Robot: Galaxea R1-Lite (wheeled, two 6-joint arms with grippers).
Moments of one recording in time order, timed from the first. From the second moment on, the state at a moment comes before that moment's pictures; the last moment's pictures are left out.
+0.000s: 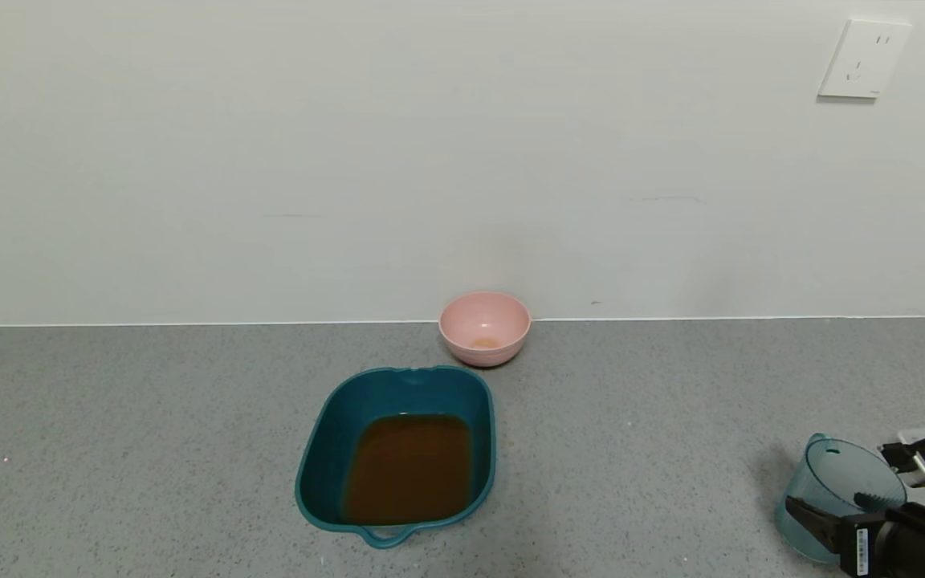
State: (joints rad) left arm 0.00 0.00 0.00 0.01 -0.02 0.08; right arm -0.02 1.71 0.00 -1.14 0.05 -0.02
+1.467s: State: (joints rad) left arm 0.00 0.00 0.00 0.01 -0.02 0.08; right arm -0.03 1.16 0.00 -0.68 0.05 -0.01
